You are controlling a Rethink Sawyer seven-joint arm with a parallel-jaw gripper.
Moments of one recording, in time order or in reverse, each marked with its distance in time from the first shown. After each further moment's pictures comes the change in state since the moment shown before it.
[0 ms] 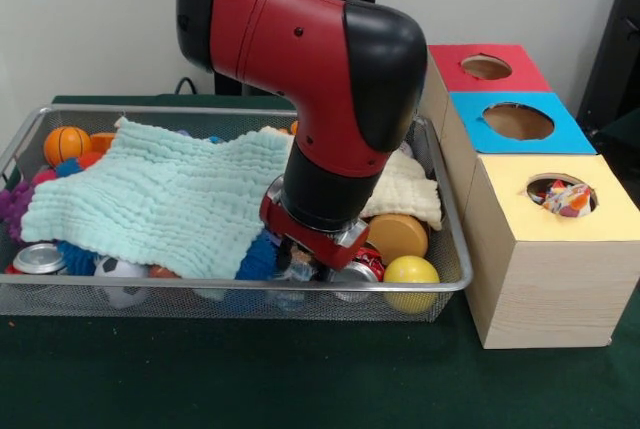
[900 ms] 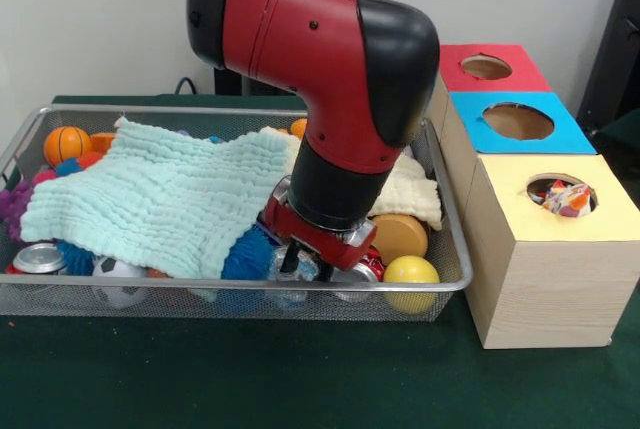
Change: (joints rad) arm 0.013 -0.017 0.006 0.006 -0.037 -0.038 0.000
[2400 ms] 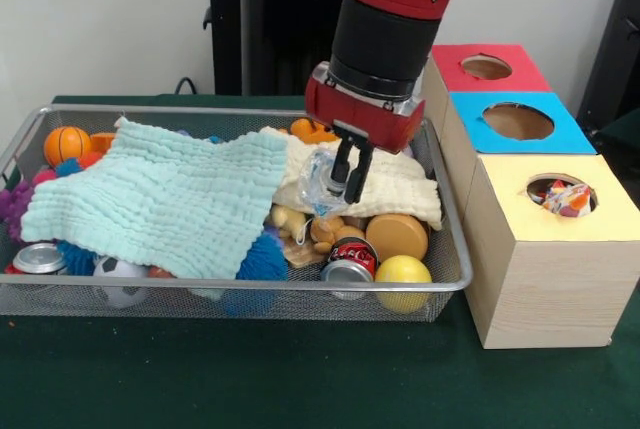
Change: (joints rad) arm 0.005 -0.347 0.111 0.336 -0.101 -0.134 0.000
